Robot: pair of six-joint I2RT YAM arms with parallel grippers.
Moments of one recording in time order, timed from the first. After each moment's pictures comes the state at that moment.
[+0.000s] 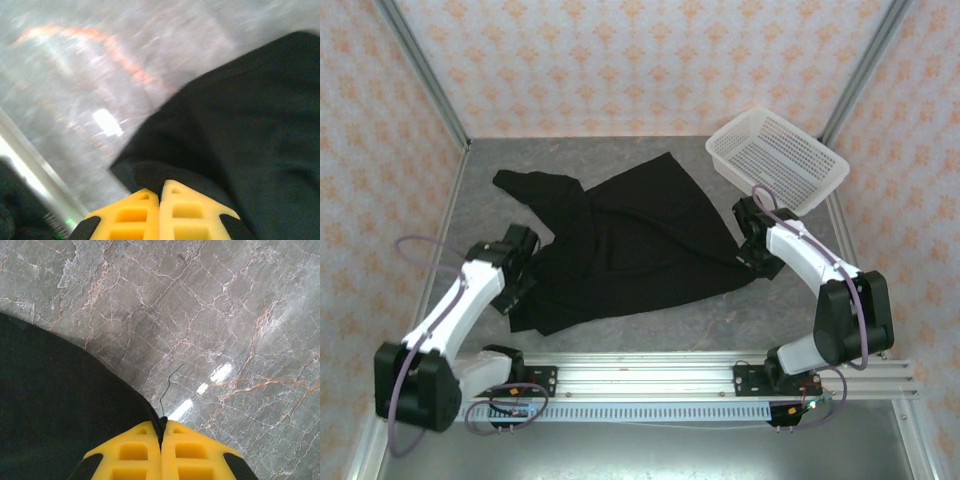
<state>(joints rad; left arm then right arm) -0.14 1.05 0.73 -1.22 -0.29 -1.14 0.25 1.45 0.98 -1.04 0.26 0.99</state>
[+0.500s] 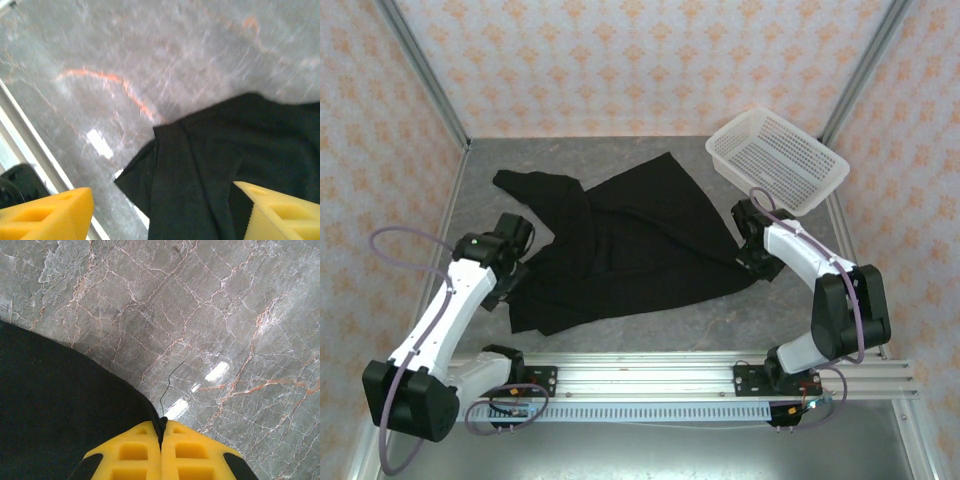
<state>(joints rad) -0.13 1.07 0.95 -1.32 -0.40 -1.17 0.25 1.48 0.97 -1.03 0.27 0.99</state>
